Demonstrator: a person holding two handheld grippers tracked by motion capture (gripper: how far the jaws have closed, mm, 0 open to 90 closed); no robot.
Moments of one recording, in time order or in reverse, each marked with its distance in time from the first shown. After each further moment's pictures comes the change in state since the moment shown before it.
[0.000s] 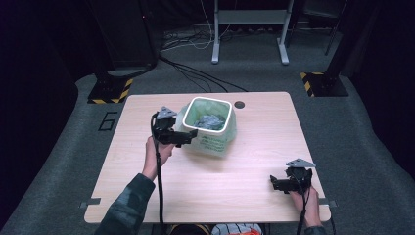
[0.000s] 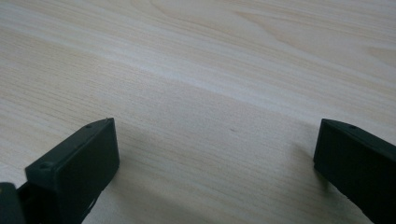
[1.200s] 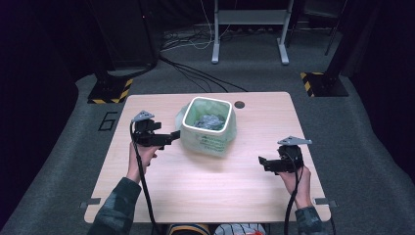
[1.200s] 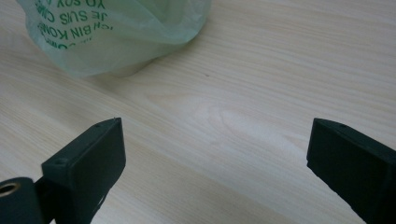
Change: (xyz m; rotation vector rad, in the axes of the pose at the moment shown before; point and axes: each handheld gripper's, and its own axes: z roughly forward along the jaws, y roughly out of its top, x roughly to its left) left arm 0.041 -0.019 -0.025 -0.031 -0.051 -0.113; right arm 0.028 0.086 -0.034 -0.086 0.149 -0.023
